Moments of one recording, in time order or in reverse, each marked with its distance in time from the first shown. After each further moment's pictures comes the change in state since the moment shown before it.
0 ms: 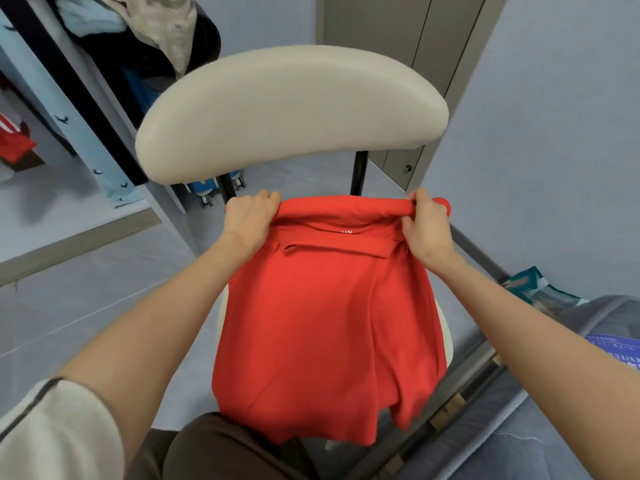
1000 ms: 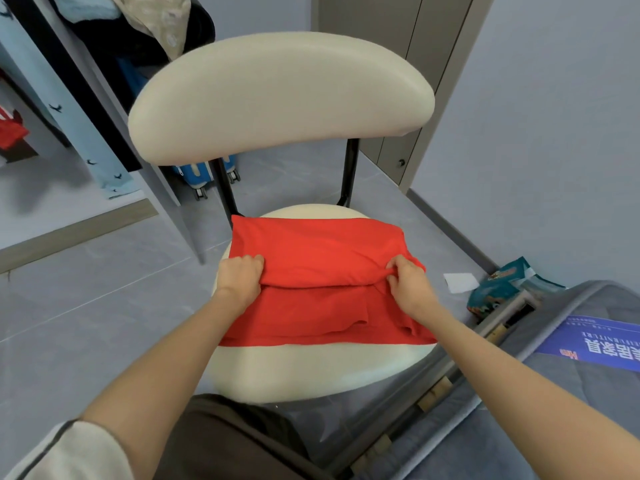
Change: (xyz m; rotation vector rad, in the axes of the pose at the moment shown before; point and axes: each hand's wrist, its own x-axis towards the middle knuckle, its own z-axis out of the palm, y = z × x) left_hand -0.092 0.038 0.063 -0.016 -0.352 -0.059; right_hand -0.096 0.067 0.038 -0.100 -0.338 0.097
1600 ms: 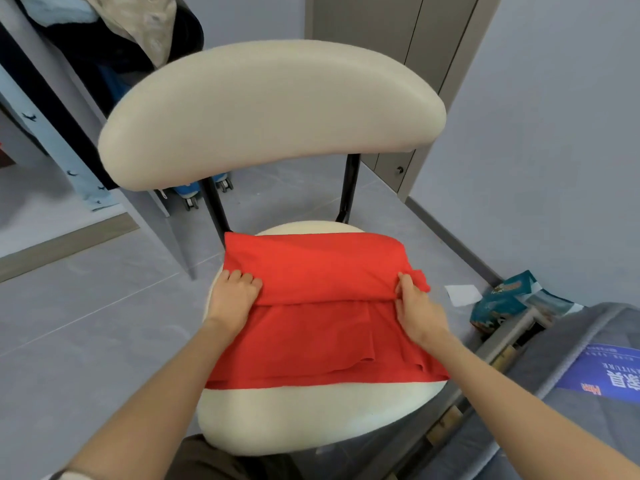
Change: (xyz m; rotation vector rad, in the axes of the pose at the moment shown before) left_hand 0.028 -0.010 0.021 -0.018 0.277 0.148; right_hand 0.023 0.014 0.014 -0.187 -0.066 0.074
